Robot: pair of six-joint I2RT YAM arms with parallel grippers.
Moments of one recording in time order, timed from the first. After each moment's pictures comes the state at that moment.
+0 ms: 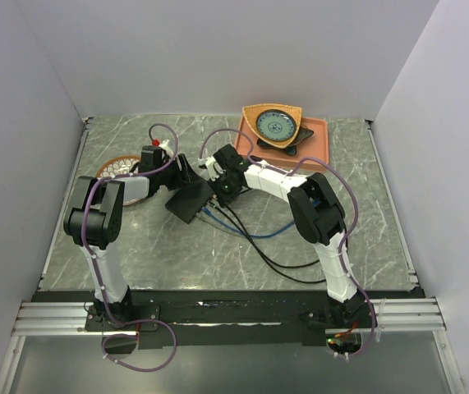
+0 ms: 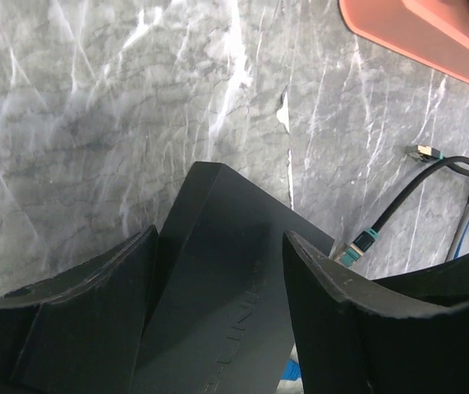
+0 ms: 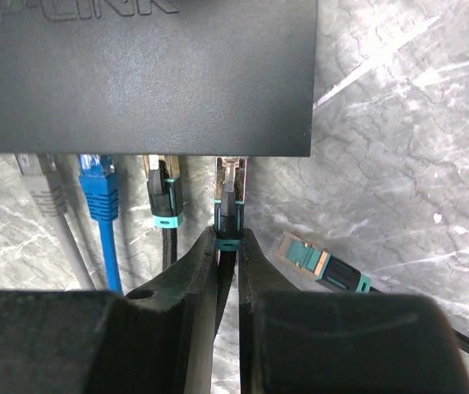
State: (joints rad) left arm -0.19 1.93 1.06 0.20 0.44 -0.51; right arm 0.68 2.21 1.69 -0.57 -0.22 -0.12
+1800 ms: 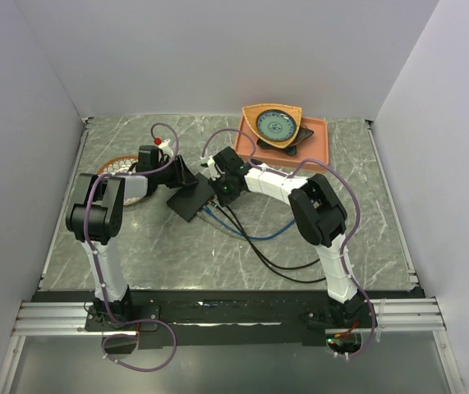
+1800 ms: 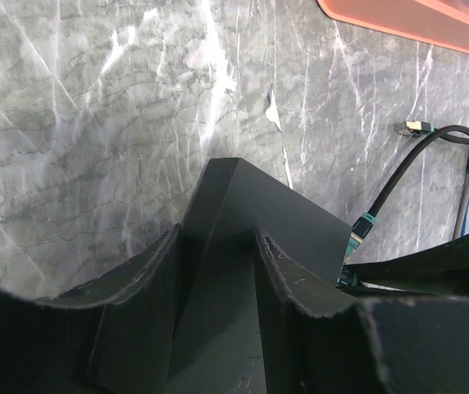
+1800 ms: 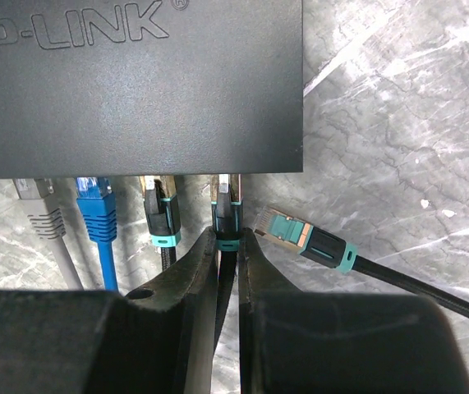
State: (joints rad) left arm -0.16 1.98 1.08 0.26 0.57 -0.41; right arm 0.69 2.17 1.63 -0.48 -0.15 -0.03
